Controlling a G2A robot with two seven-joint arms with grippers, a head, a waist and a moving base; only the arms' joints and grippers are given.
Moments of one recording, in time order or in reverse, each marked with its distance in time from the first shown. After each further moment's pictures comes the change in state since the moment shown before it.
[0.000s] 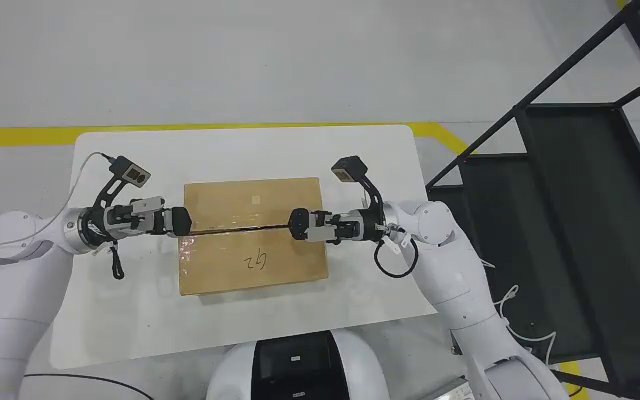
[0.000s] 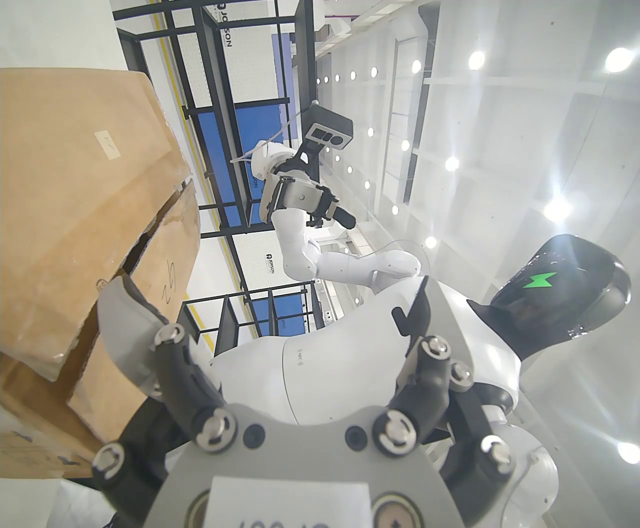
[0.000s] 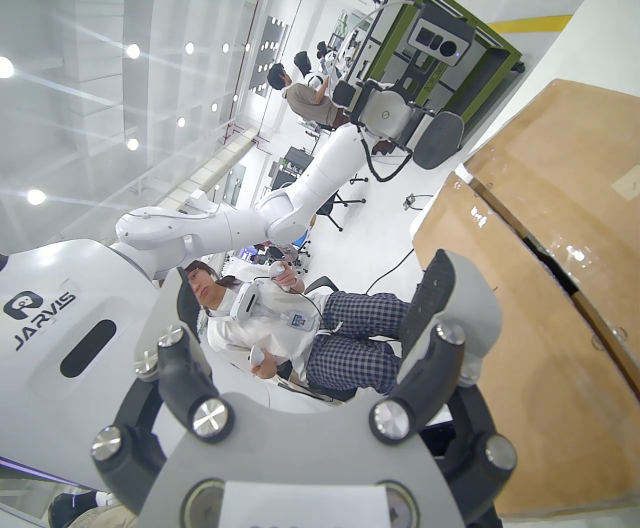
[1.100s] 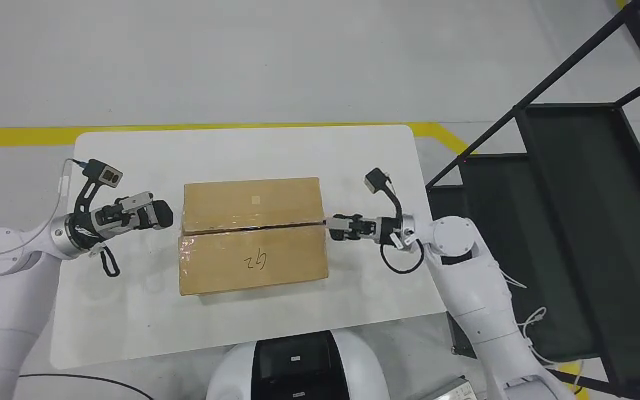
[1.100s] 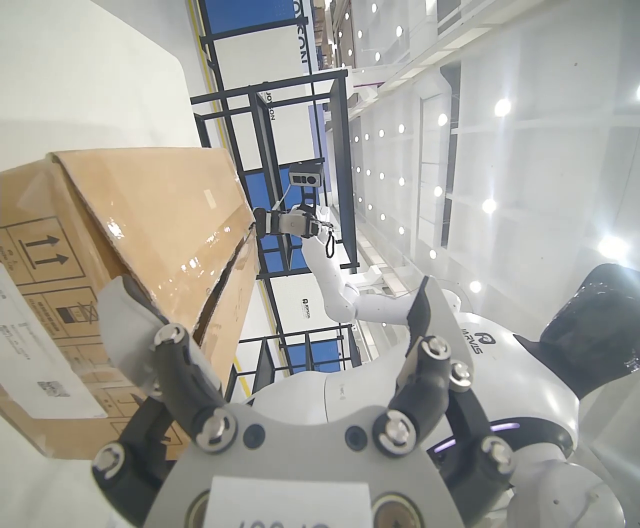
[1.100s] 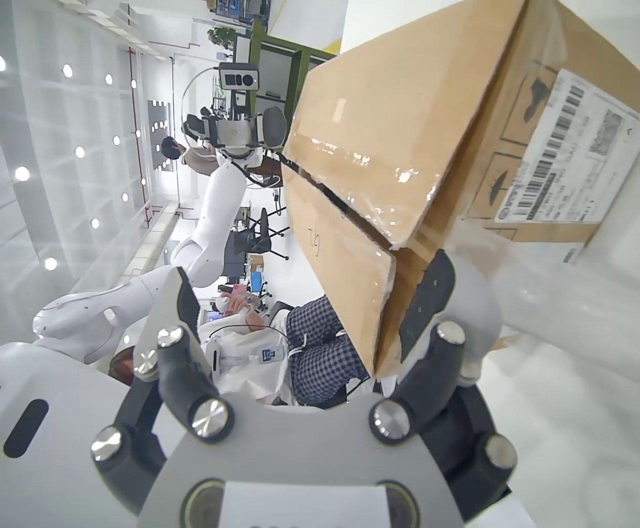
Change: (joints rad) left arm 0.059 0.010 -0.086 0.042 0.108 -0.120 0.136; right arm -0.117 0.068 0.110 0.035 -0.269 0.195 -0.164
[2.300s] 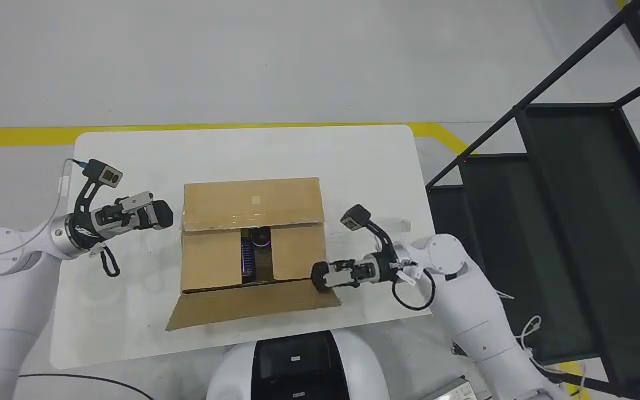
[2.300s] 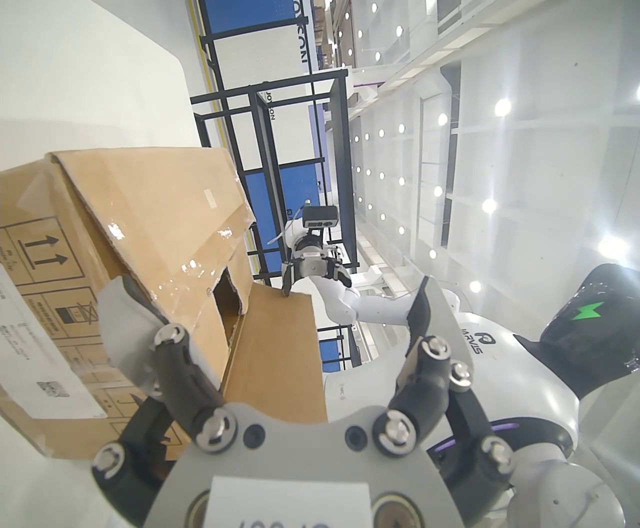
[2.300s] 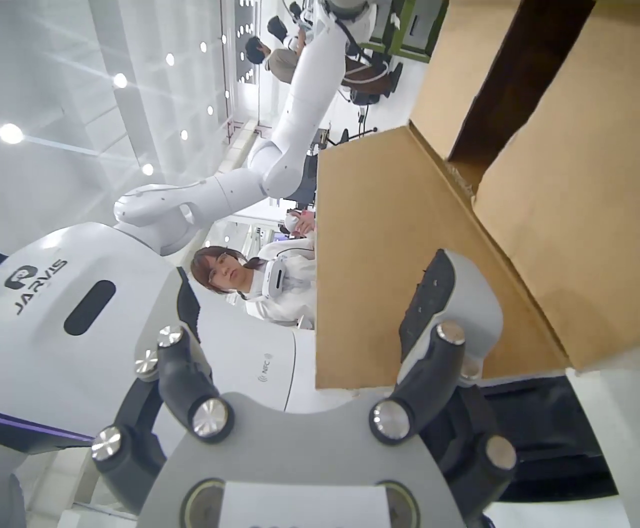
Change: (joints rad) left arm 0.000 0.000 0.000 0.000 0.000 0.000 0.000; right arm -0.083 0.043 -0.130 -0.088 0.281 -0.066 0.270
